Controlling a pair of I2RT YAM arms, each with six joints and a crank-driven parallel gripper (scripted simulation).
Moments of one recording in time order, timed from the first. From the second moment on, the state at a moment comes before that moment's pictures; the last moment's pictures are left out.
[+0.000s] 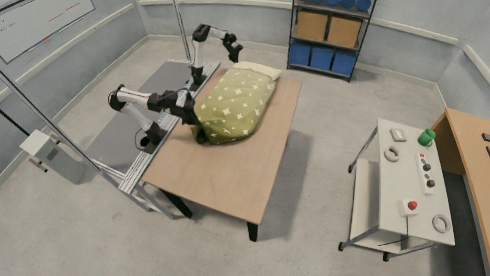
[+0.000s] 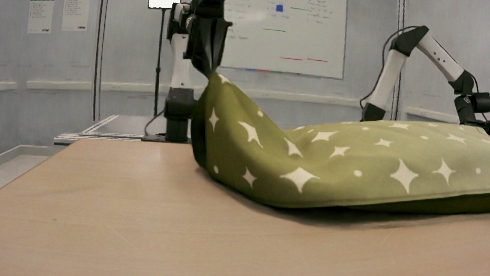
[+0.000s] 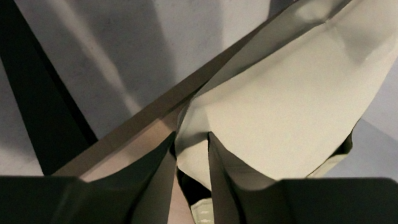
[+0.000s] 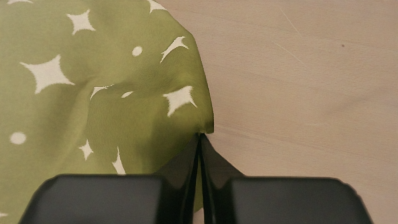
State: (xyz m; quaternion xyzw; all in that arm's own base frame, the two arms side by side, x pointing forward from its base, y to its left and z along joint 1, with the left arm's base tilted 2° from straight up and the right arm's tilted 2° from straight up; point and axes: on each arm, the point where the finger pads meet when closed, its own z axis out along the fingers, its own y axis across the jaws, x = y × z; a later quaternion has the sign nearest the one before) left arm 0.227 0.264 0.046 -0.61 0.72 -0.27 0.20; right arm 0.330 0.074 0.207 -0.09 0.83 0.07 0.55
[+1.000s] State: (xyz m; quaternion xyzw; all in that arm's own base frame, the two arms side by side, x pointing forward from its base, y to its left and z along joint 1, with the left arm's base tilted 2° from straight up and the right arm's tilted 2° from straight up) left arm 0.228 0.263 0.046 -0.61 0.72 -0.27 0.20; right arm 0.330 0.074 0.207 -0.09 0.83 0.07 0.55
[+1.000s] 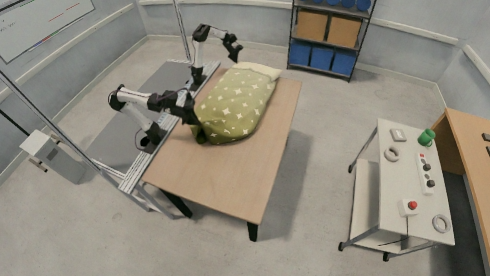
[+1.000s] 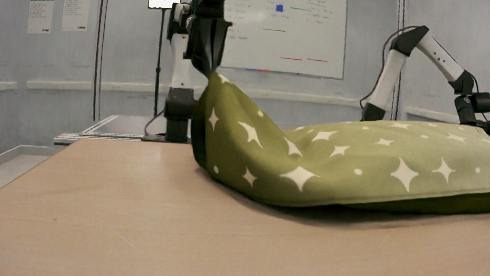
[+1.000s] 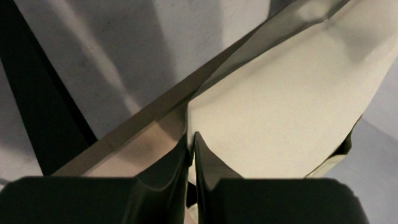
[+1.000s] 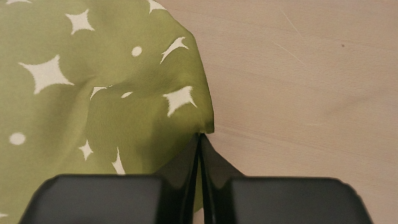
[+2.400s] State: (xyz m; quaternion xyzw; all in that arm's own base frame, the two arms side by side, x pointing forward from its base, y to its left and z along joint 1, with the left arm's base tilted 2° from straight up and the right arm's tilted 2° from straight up) left arm 0.229 0.264 0.051 -0.61 0.72 -0.27 0.20; right arm 0.330 0.074 0.207 -0.09 0.83 0.07 0.55
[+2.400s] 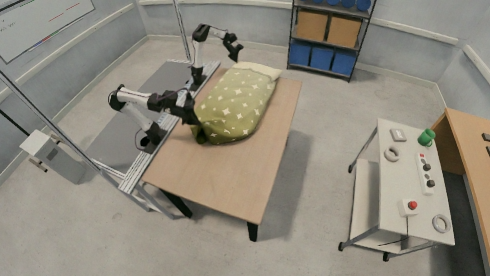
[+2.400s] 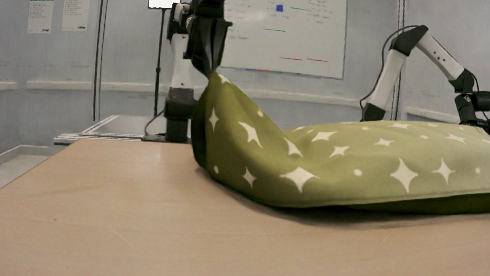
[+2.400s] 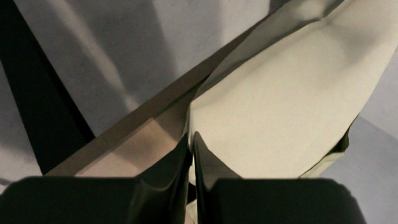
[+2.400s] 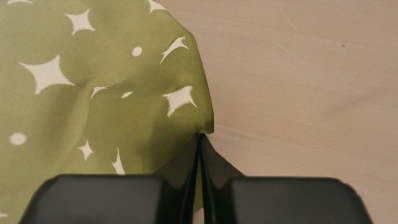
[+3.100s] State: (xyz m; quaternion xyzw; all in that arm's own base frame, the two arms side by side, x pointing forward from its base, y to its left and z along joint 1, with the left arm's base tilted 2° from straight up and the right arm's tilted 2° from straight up) left arm 0.229 0.264 0.068 -0.61 0.72 -0.27 0.20; right arm 0.330 0.074 0.207 -0.09 0.83 0.07 0.55
